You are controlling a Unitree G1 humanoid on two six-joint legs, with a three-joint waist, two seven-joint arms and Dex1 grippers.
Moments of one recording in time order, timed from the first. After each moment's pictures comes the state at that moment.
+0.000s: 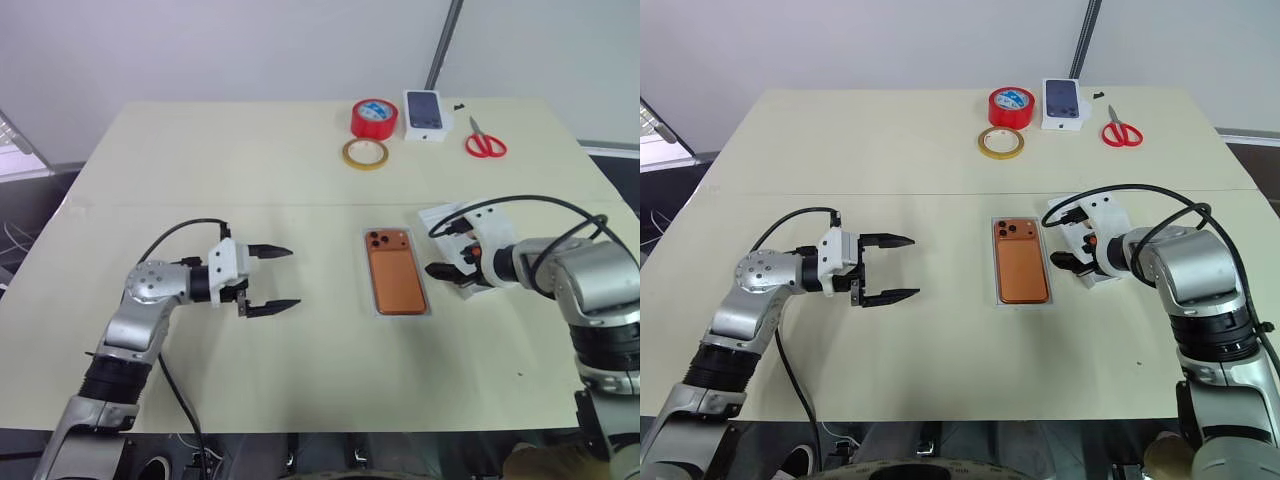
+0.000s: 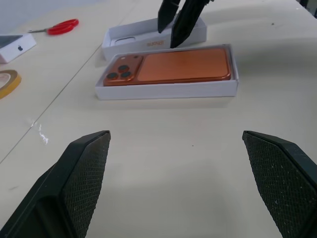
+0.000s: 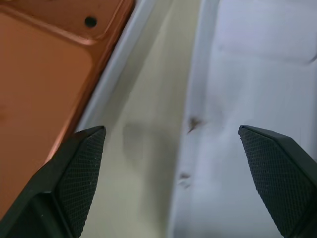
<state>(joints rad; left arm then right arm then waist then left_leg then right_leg) -0.32 0.57 -0.08 0.05 -0.31 -0.07 -1.22 -0.58 -0.76 0.03 -0.23 0.32 1.53 0.56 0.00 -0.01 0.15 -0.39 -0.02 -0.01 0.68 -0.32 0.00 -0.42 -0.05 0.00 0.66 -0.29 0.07</state>
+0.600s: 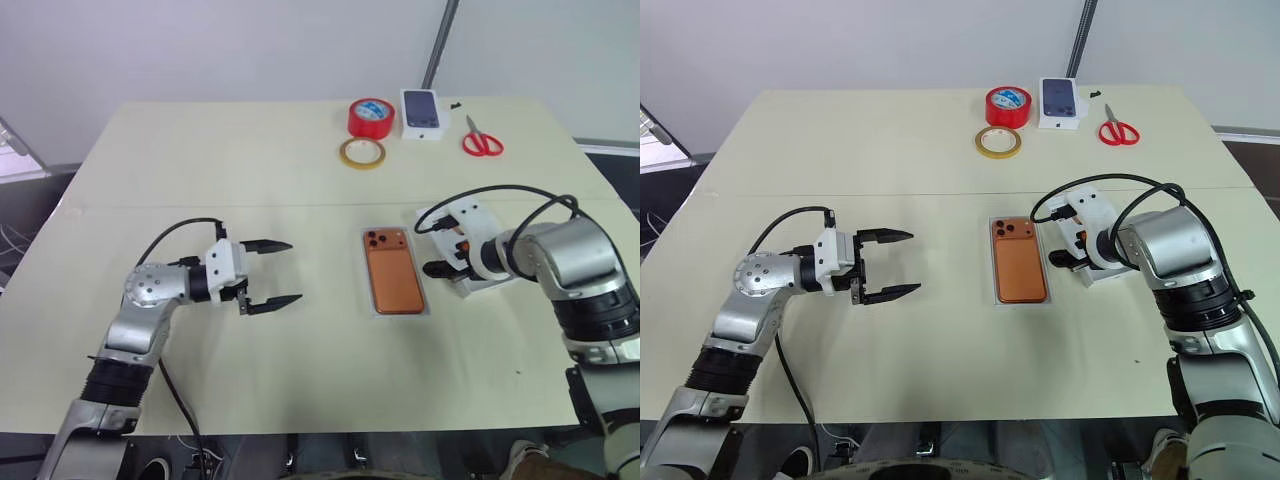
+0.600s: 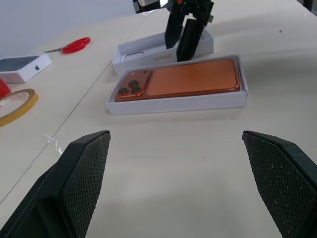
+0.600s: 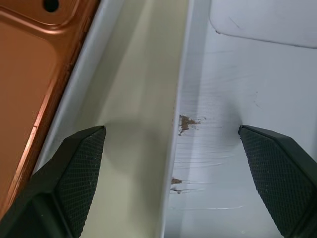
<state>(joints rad) -0.31 0.55 -0.07 0.04 -0.30 -0.12 -1.17 -0.70 -0.76 0.18 -0.07 0.32 1.48 0.51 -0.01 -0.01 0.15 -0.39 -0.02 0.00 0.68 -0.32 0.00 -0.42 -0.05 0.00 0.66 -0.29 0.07</state>
